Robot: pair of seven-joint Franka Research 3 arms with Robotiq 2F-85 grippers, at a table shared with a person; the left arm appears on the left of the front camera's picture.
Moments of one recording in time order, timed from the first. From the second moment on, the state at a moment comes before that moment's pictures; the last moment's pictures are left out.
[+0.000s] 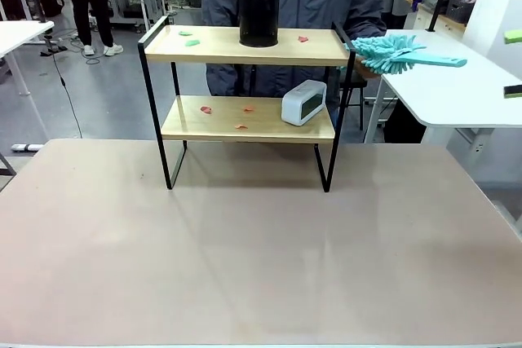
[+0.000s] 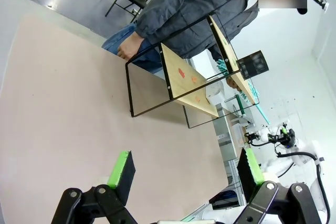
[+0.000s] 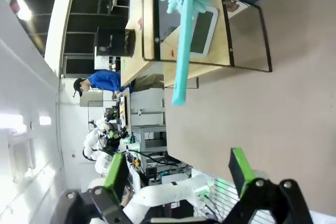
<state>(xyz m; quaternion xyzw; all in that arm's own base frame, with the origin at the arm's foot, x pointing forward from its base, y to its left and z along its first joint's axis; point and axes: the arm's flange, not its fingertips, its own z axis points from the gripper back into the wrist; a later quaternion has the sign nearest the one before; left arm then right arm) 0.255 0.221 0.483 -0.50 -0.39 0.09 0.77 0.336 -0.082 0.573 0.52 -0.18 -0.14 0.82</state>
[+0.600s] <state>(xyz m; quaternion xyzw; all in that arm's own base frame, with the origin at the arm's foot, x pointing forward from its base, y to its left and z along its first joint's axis) 0.255 0.221 0.483 -0.50 -0.39 0.09 0.77 0.483 -0.031 0.559 0.50 -0.05 -0.22 0.84</state>
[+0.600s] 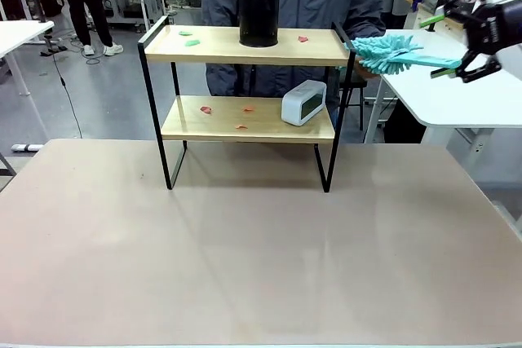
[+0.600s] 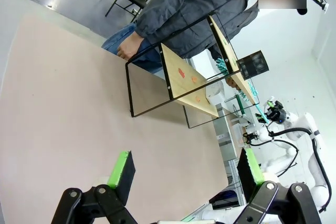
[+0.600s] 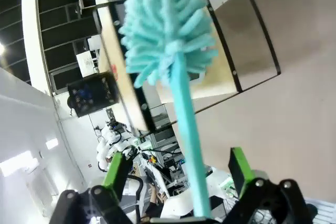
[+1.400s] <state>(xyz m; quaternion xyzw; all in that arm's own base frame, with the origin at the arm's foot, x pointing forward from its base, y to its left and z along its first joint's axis) 0.255 0.221 0.483 -0.50 -0.39 0.09 0.77 0.495 -0.039 0.541 0.52 -0.01 -0.22 0.83</state>
